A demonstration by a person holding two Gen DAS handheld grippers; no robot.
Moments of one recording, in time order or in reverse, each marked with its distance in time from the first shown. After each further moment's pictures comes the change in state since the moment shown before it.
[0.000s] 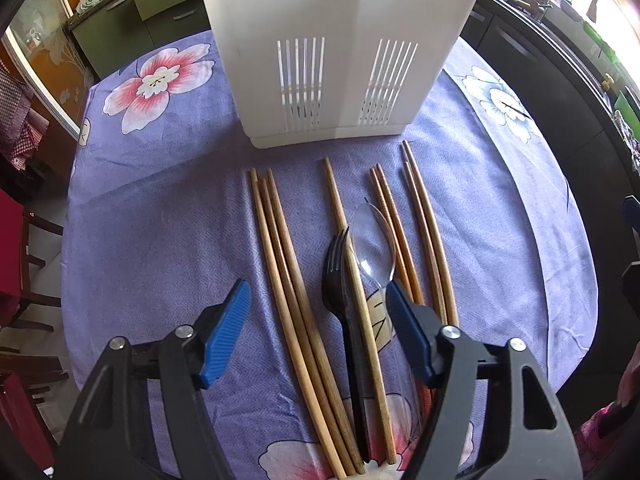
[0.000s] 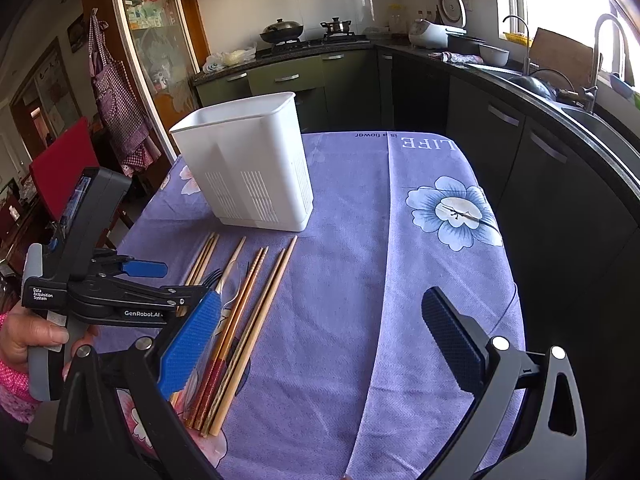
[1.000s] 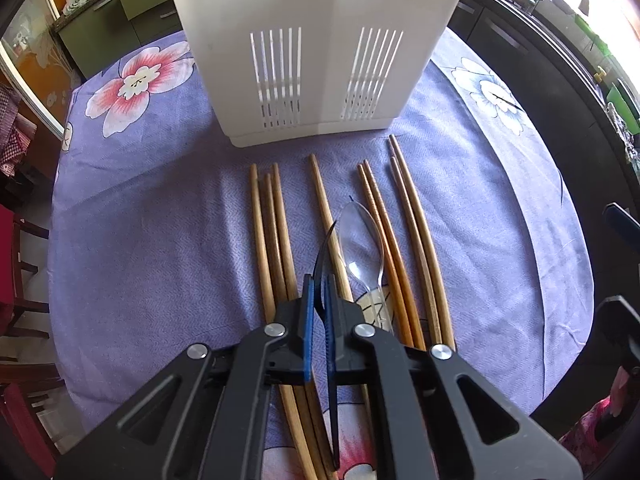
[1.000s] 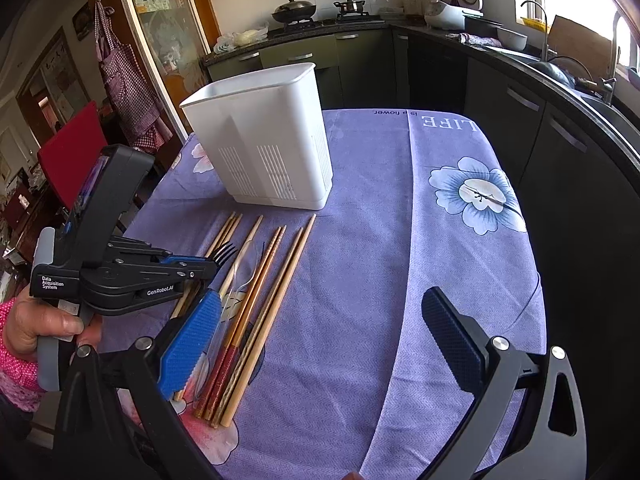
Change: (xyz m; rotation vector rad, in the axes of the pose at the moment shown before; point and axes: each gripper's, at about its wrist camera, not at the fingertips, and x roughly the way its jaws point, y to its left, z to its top) left arm 0.007 -0.007 0.007 0.026 0.000 -0.048; right arm 0.021 0.015 0.001 -0.013 0.117 0.052
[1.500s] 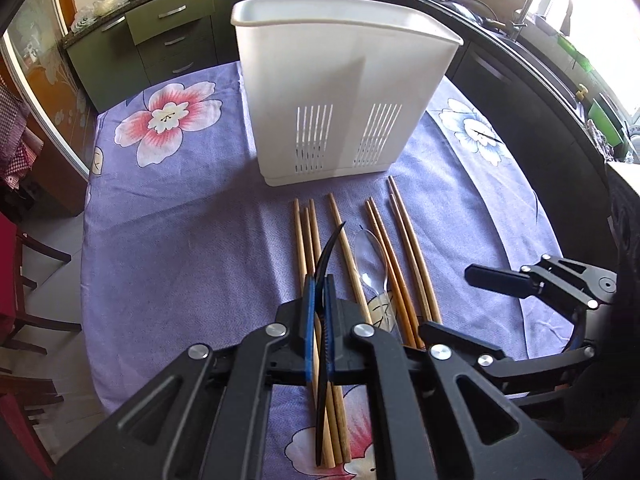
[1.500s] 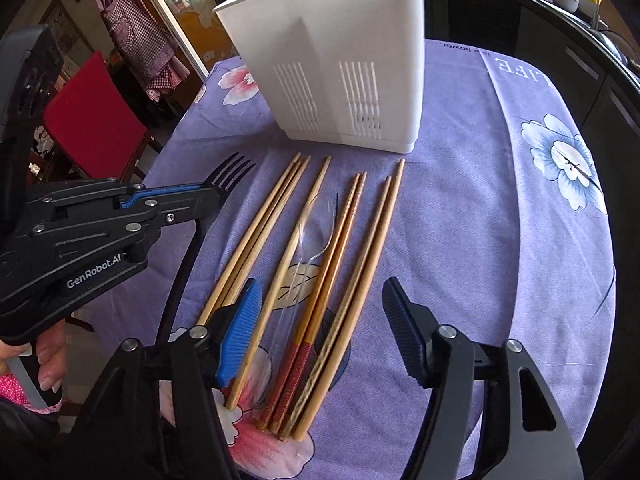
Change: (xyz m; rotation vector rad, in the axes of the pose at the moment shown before) left arm -0.051 0.026 -0.008 0.005 -0.115 -0.019; right arm 0.076 0.069 0.014 -0.031 0.261 0.068
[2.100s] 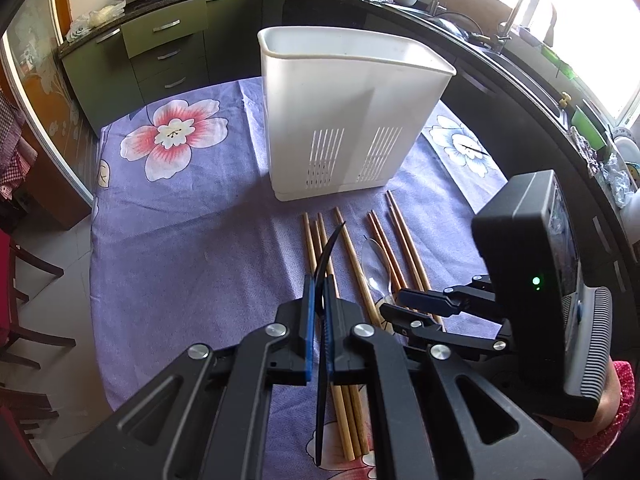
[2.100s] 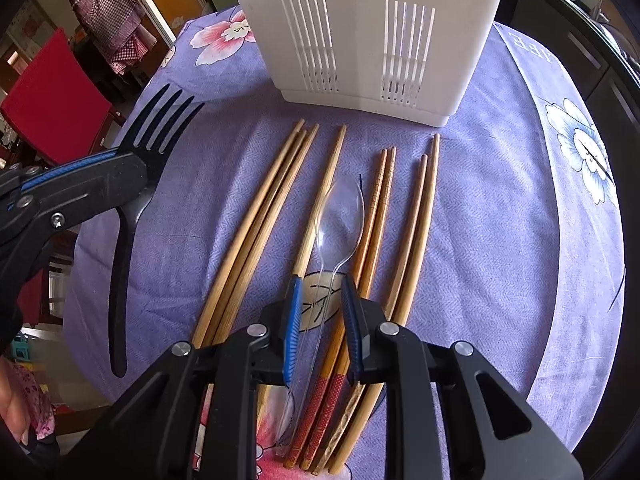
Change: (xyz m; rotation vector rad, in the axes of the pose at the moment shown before) left arm -0.020 0.017 -0.005 0.023 -0.060 -0.049; right arm 0.053 0.027 0.020 0.038 0.110 -0.123
